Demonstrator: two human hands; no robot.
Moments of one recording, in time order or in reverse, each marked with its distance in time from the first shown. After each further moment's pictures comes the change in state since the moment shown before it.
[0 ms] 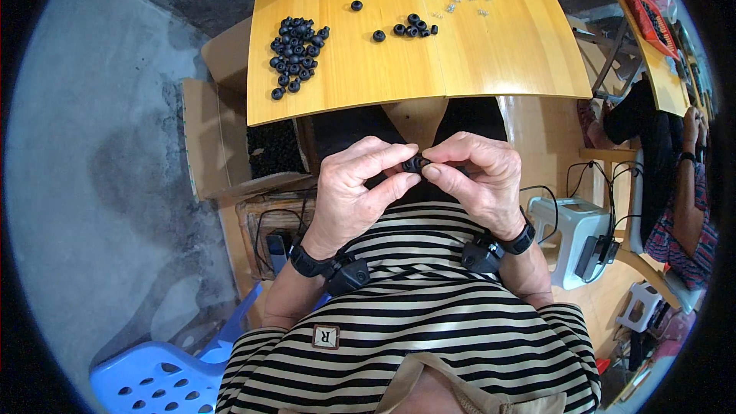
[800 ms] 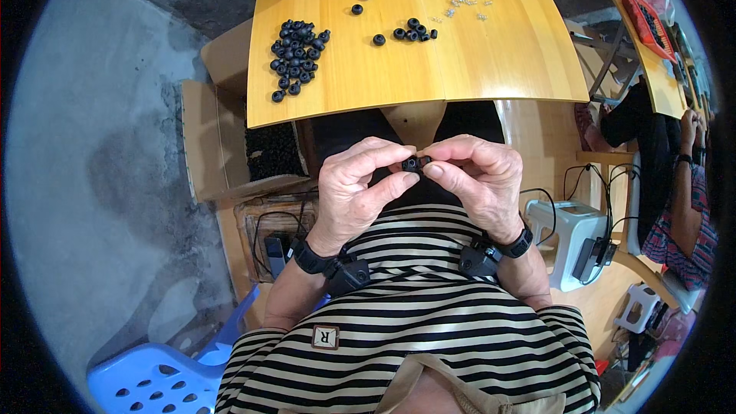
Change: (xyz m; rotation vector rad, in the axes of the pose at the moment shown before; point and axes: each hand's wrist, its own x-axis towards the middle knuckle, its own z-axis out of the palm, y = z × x) left_hand -0.001 -0.013 0.004 -0.271 0.041 0.031; right_hand -0.003 -0.006 0.006 0.204 0.070 0.156
